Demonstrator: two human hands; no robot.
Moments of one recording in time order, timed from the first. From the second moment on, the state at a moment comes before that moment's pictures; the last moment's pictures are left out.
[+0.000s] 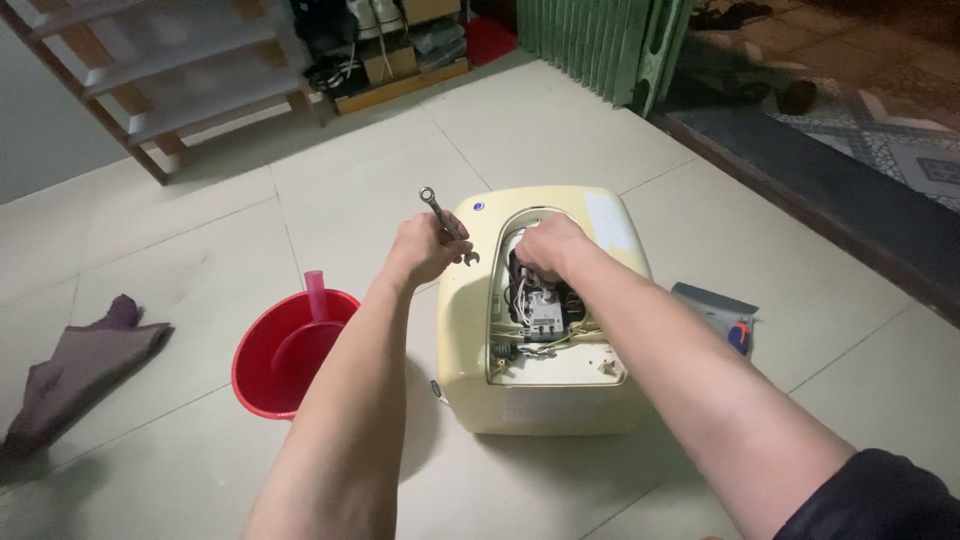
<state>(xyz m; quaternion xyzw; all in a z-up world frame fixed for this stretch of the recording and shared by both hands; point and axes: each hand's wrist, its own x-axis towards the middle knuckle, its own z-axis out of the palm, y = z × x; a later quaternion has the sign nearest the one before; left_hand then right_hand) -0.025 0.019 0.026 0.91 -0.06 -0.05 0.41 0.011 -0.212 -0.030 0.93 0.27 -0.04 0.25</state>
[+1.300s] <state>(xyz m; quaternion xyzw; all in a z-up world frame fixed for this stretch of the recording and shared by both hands) 0.017 -0.089 -0.024 0.93 -0.17 -0.14 0.30 0.007 -0.271 0.000 0.98 0.15 -0.14 0.03</state>
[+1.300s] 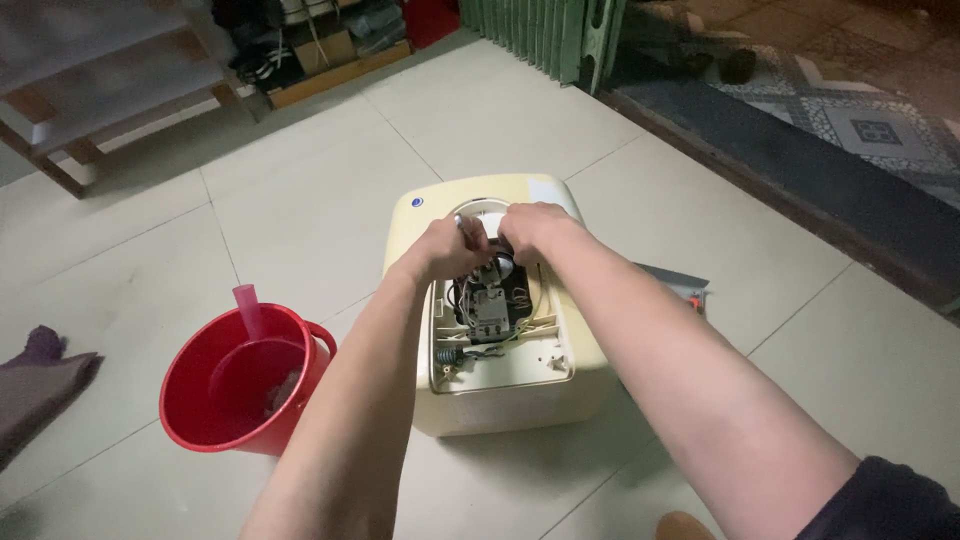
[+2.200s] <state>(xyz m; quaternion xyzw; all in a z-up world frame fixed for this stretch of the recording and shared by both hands) 0.018 -0.108 -0.032 0.95 -0.18 -0.12 0.23 0.008 -0.259 0.010 0.98 0.14 -0.16 0.06</state>
